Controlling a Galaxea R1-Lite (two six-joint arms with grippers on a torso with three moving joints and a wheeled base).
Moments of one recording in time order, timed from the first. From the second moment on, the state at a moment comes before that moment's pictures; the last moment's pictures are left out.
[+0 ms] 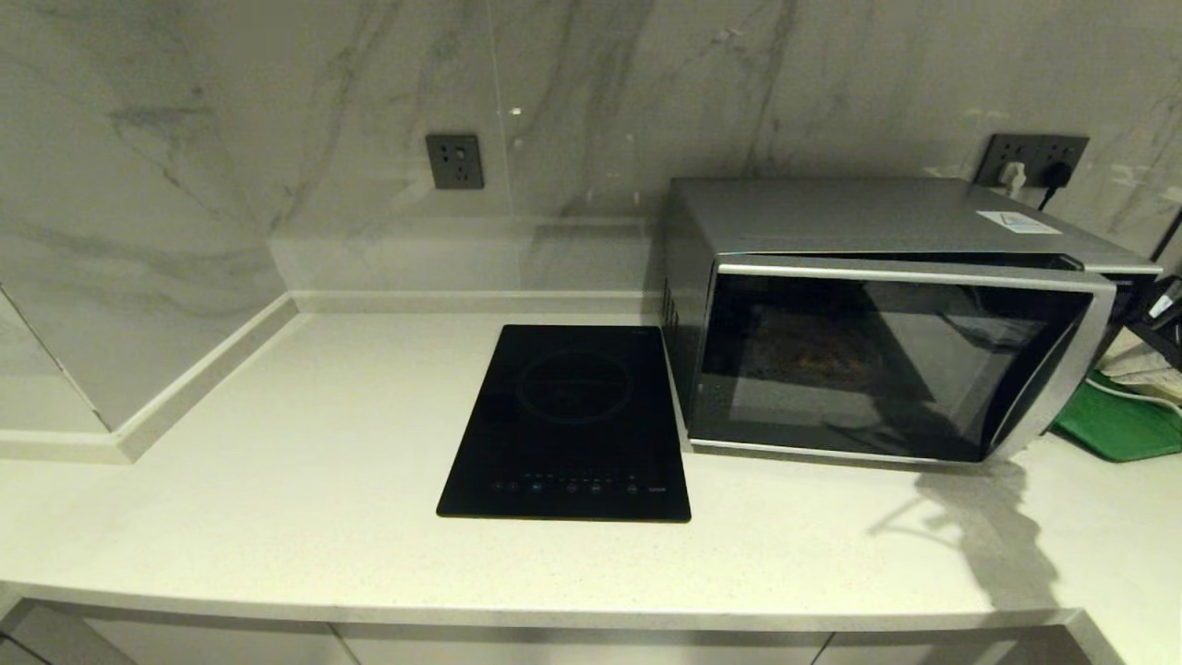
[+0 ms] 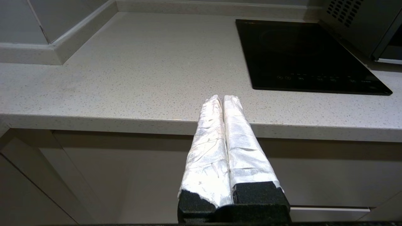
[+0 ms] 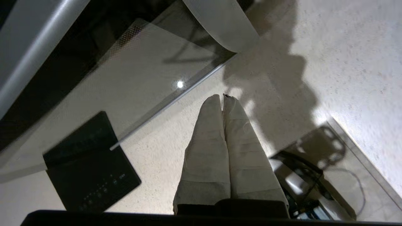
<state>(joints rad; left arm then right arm) 0.00 0.00 0.00 -0.01 0.01 -0.05 -0.26 1.62 -1.47 0.64 0.05 0.65</state>
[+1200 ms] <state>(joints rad) 0.00 0.00 0.00 -0.01 0.01 -0.05 -0.28 1.82 -1.72 0.51 0.07 0.65</state>
